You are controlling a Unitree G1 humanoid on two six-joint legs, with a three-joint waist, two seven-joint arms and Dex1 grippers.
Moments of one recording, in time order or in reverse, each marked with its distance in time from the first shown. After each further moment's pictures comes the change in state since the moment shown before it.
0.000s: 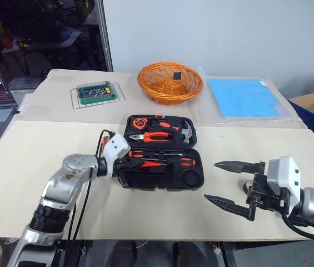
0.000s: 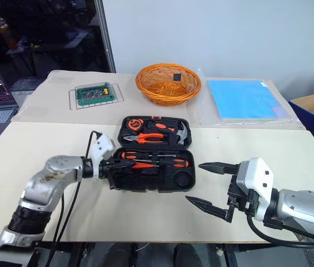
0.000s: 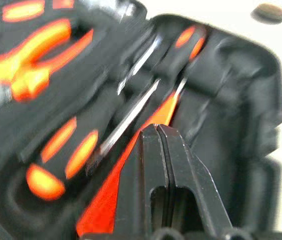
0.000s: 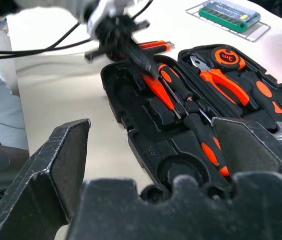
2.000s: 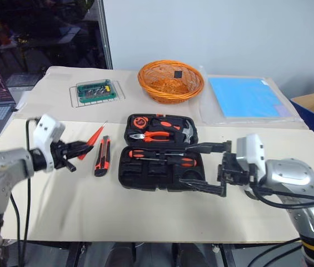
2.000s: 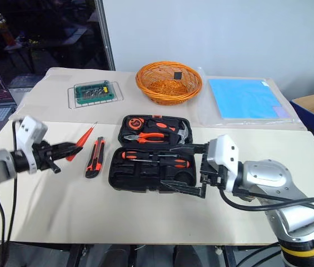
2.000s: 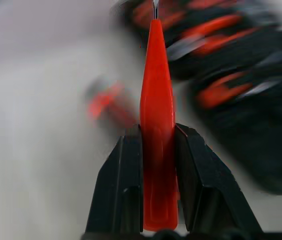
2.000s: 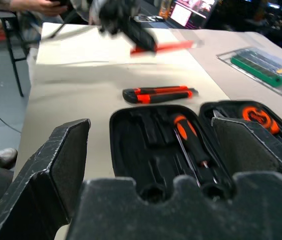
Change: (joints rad) left arm -0.030 0.421 0.302 -0.113 -0.405 0.233 -0.025; right arm -0.325 0.083 0.220 0.144 -0.074 -0.010 0.088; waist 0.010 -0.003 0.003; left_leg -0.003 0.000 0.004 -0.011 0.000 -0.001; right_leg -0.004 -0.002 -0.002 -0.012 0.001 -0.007
